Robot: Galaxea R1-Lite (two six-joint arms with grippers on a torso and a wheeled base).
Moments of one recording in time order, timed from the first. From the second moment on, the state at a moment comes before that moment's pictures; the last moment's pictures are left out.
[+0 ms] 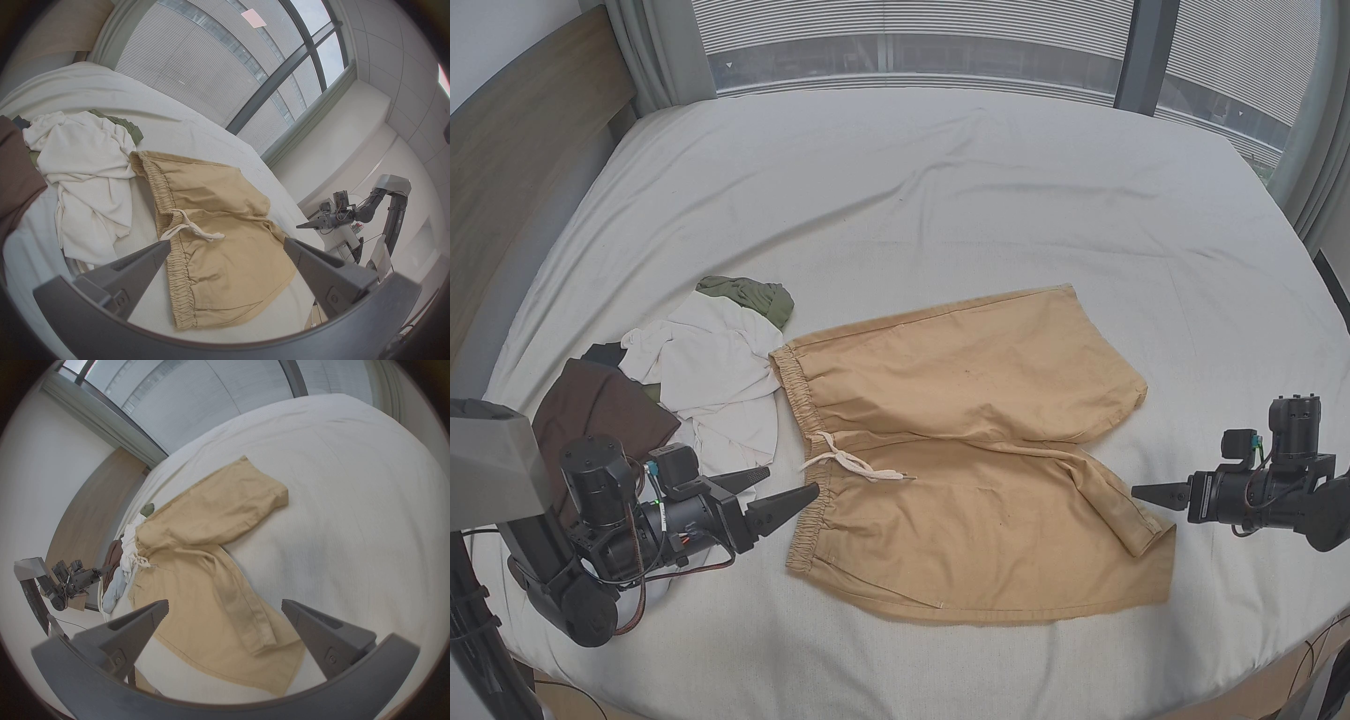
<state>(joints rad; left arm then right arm) -0.27 2.03 -0.30 -1.55 -0.53 -0.31 0.00 1.75 -0.44 -0.65 0.48 0.15</state>
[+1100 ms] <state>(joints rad) -0.28 2.04 -0.30 -1.55 -0.52 -0.31 0.01 1.87 -0.43 -0.68 0.49 0.15</state>
